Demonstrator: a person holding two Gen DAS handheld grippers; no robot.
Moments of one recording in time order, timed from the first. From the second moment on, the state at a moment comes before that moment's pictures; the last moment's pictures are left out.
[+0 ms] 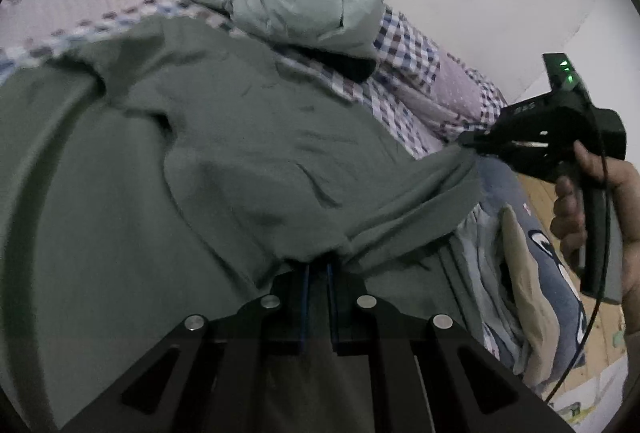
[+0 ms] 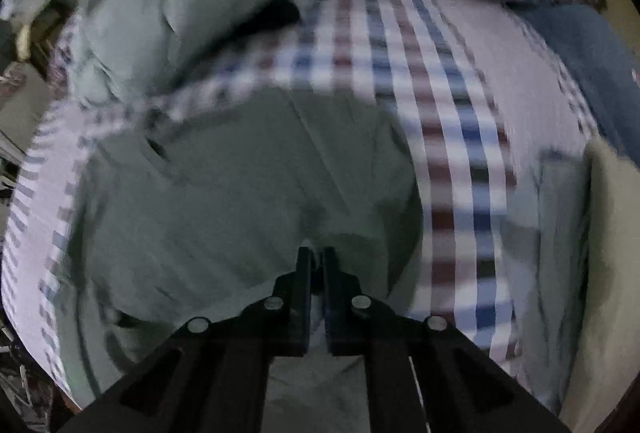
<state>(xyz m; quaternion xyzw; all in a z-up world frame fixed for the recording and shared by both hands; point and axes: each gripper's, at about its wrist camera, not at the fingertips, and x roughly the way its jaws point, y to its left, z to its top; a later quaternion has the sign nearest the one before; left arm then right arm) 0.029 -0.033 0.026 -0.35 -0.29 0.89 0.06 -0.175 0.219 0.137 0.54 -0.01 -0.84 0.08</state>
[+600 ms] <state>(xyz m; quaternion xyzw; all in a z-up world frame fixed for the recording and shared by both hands) 0.000 -0.141 0.057 -0.27 -0.39 0.88 0.03 -0.177 0.248 0.147 0.48 -0.04 -0.87 0.06</state>
